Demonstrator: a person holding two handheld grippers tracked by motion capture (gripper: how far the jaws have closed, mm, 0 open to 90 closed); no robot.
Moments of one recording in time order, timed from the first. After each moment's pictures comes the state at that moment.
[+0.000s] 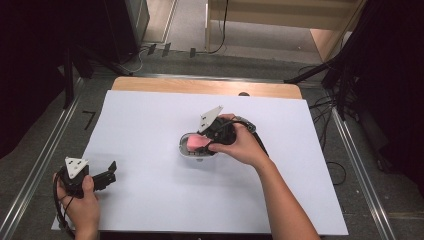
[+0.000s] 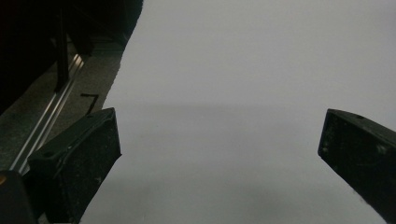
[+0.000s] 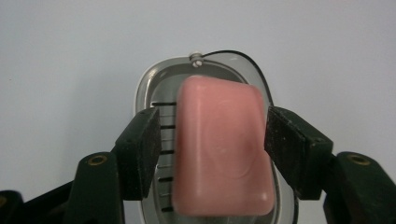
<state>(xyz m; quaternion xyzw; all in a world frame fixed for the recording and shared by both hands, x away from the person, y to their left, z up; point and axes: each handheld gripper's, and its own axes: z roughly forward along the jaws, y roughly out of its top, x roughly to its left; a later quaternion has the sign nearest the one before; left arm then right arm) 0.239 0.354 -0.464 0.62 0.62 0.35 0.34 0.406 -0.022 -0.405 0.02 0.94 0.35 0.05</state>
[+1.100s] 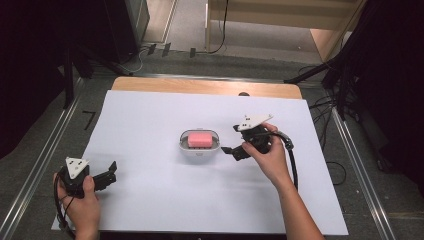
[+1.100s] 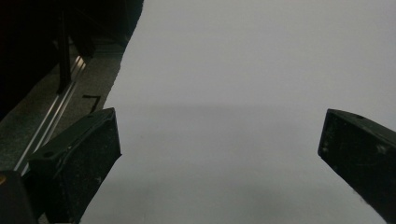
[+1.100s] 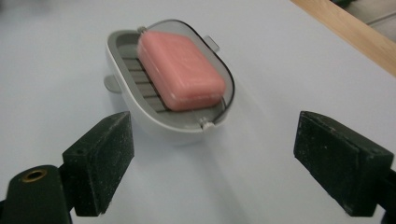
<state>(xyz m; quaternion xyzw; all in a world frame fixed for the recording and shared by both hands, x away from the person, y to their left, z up) 0.239 0.352 -0.464 0.62 0.61 0.35 0.33 0.379 -0.117 -0.412 0.22 0.87 0.43 0.10</state>
